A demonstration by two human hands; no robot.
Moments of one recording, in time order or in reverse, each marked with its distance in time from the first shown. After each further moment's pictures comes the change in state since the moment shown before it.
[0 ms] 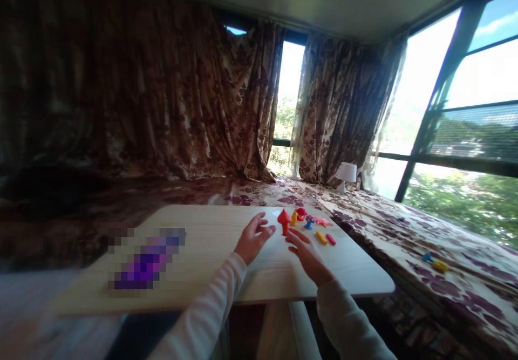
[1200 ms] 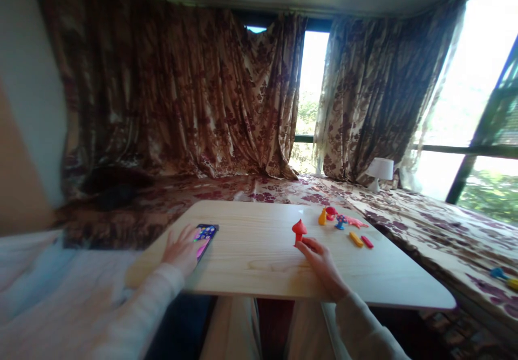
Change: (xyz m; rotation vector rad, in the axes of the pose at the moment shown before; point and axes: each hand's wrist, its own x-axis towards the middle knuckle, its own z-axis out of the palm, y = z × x) left_hand -0.072 0.036 -0.229 1.697 0.109 0.071; right_hand -0.008 0.025 0.045 -0.210 -0.031 -0.243
